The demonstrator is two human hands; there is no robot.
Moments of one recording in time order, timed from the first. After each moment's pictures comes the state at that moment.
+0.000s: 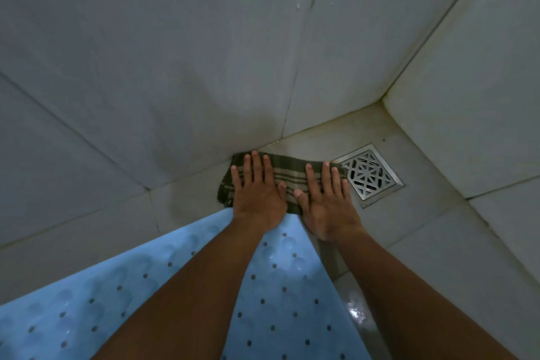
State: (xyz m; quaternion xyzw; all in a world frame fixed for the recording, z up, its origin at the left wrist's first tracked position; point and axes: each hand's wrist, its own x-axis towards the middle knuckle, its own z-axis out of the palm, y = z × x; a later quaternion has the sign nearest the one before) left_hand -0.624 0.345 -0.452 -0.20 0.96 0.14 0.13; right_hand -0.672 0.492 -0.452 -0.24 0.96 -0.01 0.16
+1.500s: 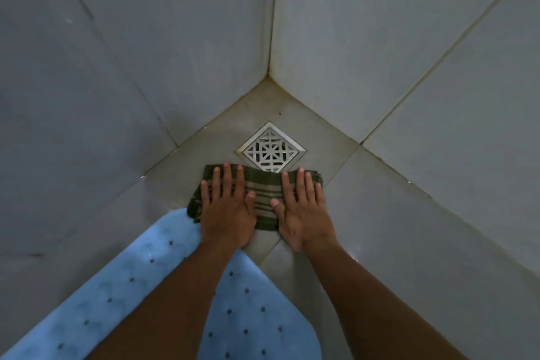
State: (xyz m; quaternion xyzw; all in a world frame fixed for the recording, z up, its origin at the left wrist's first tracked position) left_hand -0.640 0.441 -0.468 -0.06 0.99 0.12 0.09; right_hand -0.642 0.605 -0.452 -0.10 0.98 -0.06 0.15
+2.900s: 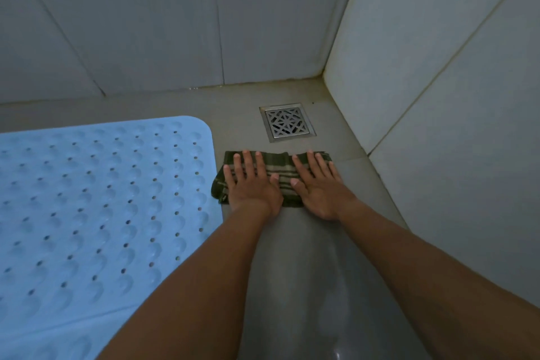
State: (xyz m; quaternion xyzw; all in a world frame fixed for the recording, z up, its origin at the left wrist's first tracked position) left_hand -0.588 0.614 -0.453 -0.36 0.91 0.14 0.12; right_hand -0.691 0.737 -0.447 -0.42 0.89 0.03 0.18
